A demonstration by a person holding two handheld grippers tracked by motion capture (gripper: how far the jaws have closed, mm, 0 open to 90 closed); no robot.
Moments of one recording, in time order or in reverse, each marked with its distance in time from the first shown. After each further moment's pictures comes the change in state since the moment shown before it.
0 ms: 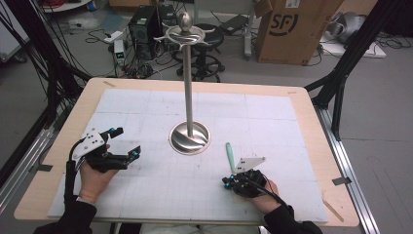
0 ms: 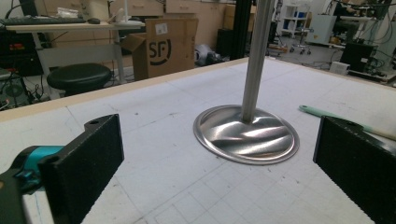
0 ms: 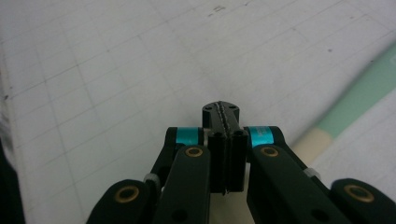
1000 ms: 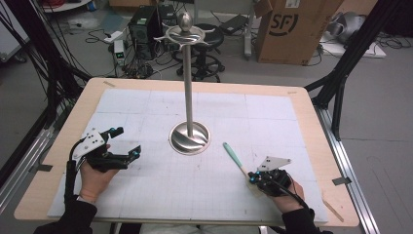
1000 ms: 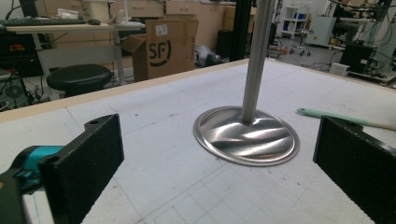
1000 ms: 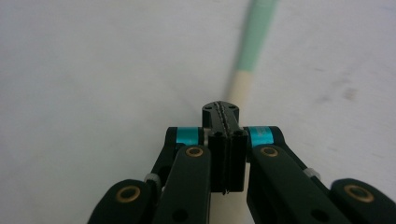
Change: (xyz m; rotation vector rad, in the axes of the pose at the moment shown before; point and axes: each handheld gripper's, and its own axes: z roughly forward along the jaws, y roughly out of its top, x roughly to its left) left arm 0.000 0.000 0.001 -0.006 -0.002 -0.002; right arm -0.032 -0.032 -0.047 0.033 -0.244 0.061
